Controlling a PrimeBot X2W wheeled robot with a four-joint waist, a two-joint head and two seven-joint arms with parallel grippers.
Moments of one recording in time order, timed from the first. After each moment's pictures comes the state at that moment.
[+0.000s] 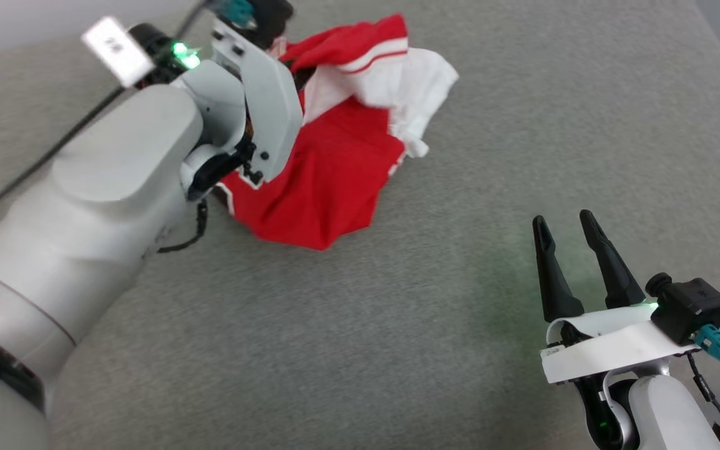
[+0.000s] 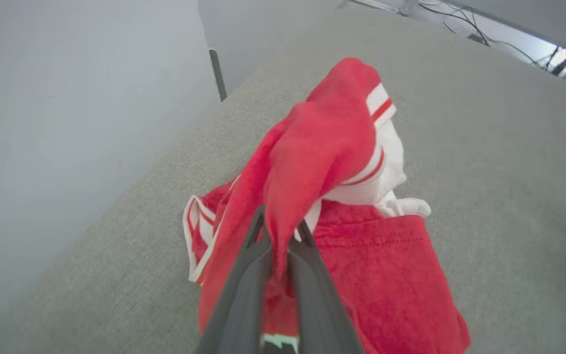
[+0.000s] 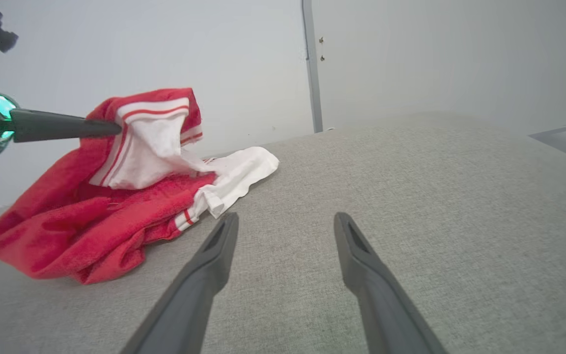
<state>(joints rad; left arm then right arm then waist) -1.36 0.42 -1.24 0.74 -1.03 -0.13 0.18 -0.26 -0.05 0.15 0.17 0.34 0.13 -0.26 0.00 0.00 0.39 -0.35</state>
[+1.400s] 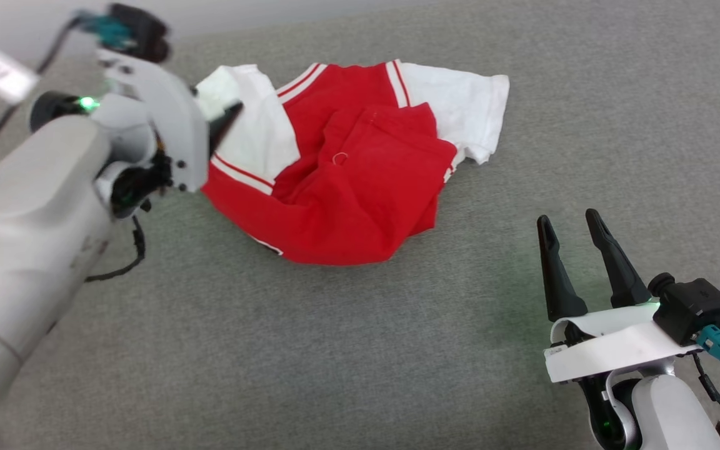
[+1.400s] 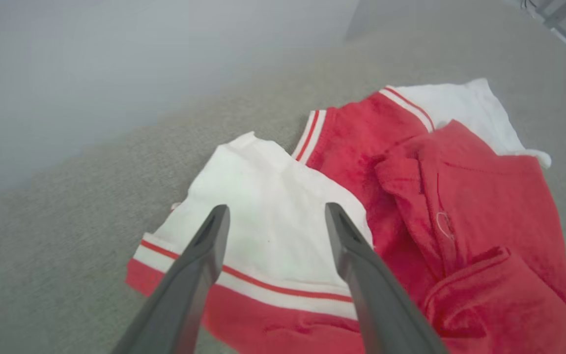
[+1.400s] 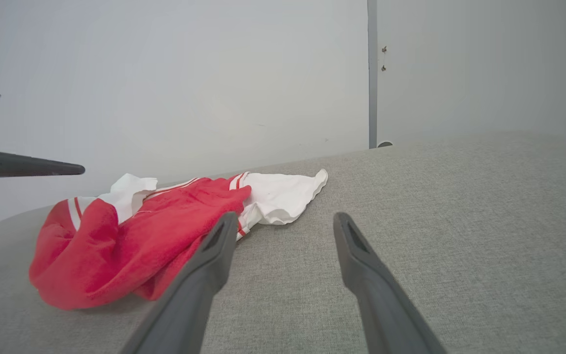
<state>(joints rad) -1.29 0.53 -1.22 0.83 -1.27 -0.13 0.21 -0.26 -0.05 0.13 0.17 0.30 0.13 -0.26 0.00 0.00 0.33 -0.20</state>
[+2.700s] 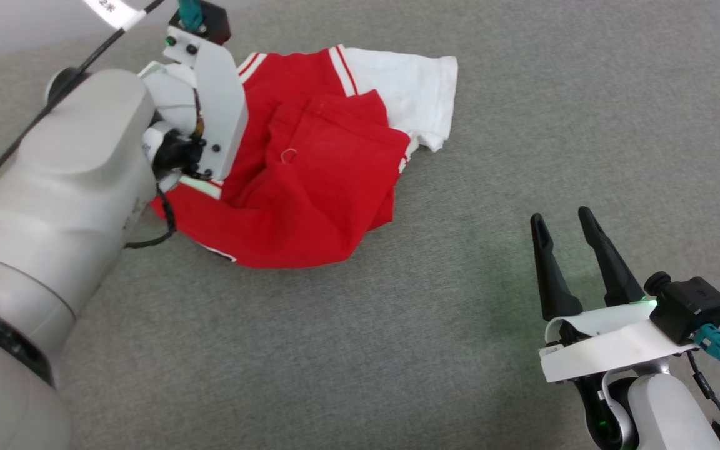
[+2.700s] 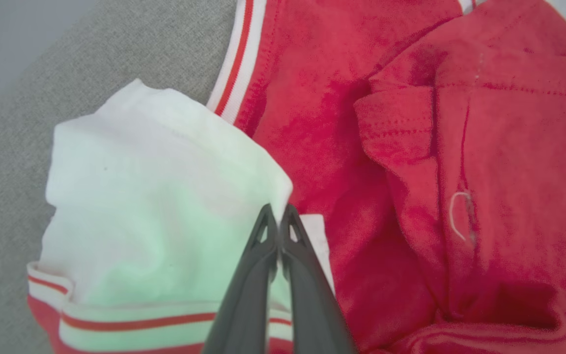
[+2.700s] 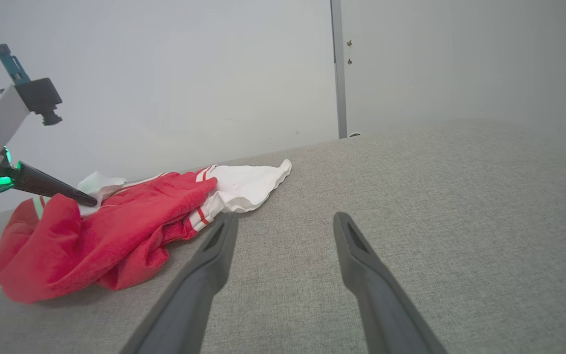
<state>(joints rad) -1.41 0.36 -1.26 1.05 -1.13 -0.13 0.65 -0.26 -0.05 0.16 0.16 0.33 0.13 -0.26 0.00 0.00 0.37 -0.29</state>
